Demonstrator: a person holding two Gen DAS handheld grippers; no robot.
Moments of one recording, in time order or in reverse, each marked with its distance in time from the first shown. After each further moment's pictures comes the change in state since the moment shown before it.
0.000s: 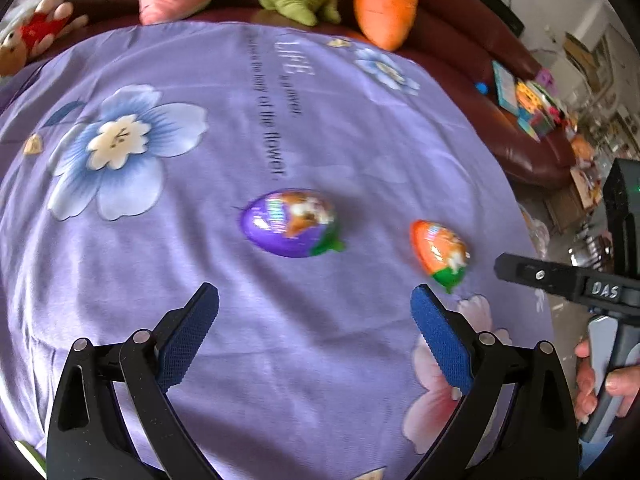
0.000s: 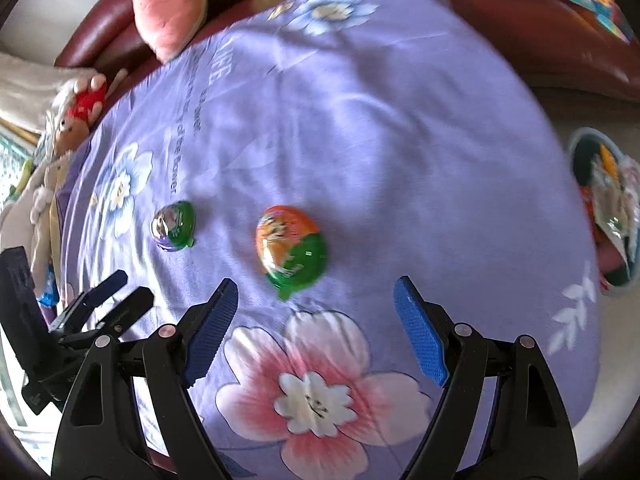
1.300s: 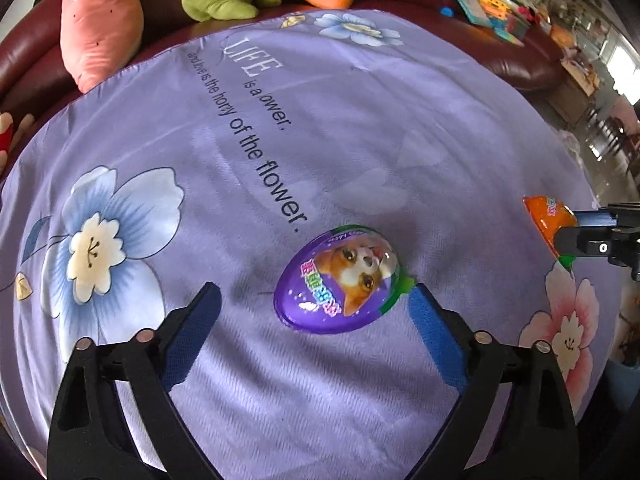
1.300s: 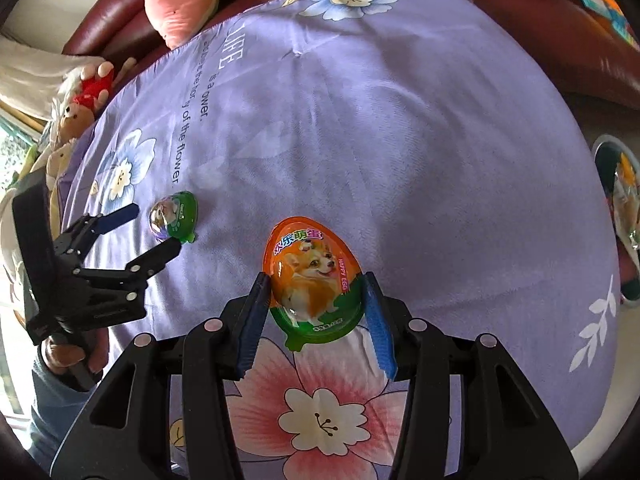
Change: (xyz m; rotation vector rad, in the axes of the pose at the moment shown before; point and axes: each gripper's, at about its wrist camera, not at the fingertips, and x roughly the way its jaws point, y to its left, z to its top) left arm 0.055 -0.003 0.041 0.393 0.081 0.089; right arm 0.017 0.004 -0.002 -0.024 0.006 0.025
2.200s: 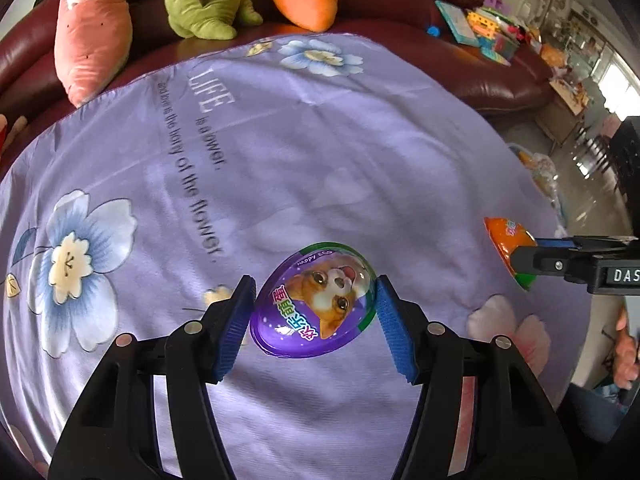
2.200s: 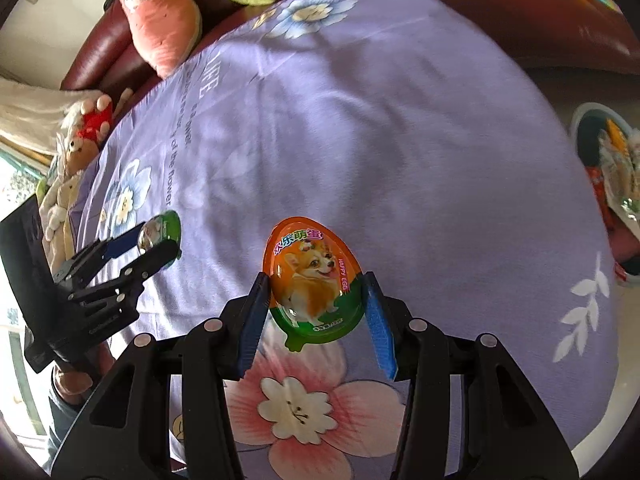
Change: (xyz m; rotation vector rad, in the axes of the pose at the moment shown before) left arm -0.027 -0.057 0.018 -0.035 -0.050 -0.051; right arm -0.021 -0.046 -0.007 0.100 -0.046 0.063
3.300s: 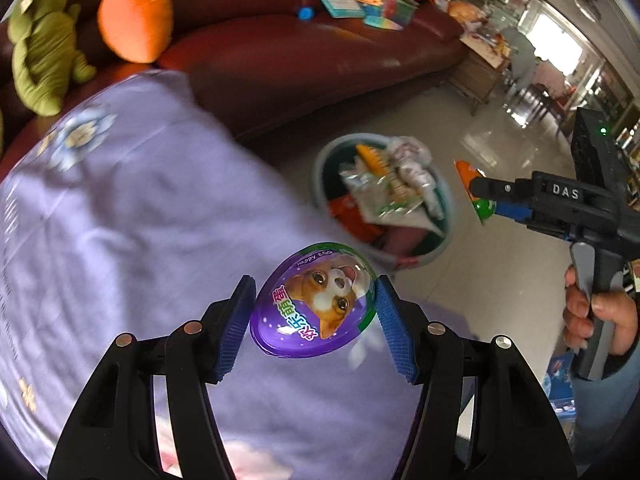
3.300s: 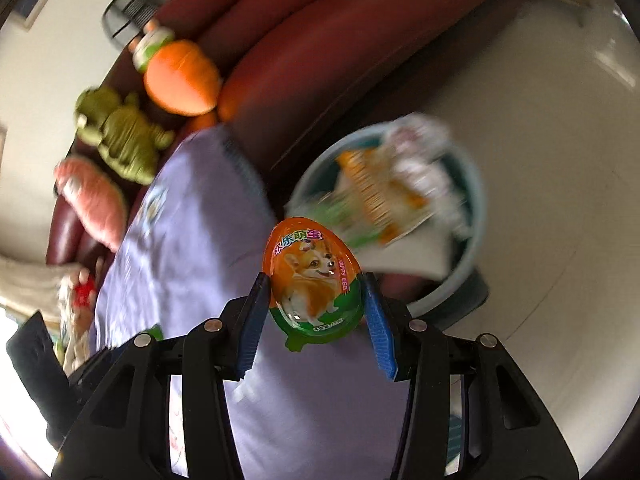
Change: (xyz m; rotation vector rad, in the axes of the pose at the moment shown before) left arm 0.038 -0.281 0.071 0.218 0.036 -0.204; right arm -0.152 -0.296 -0.013 0.441 -0.332 -0.010
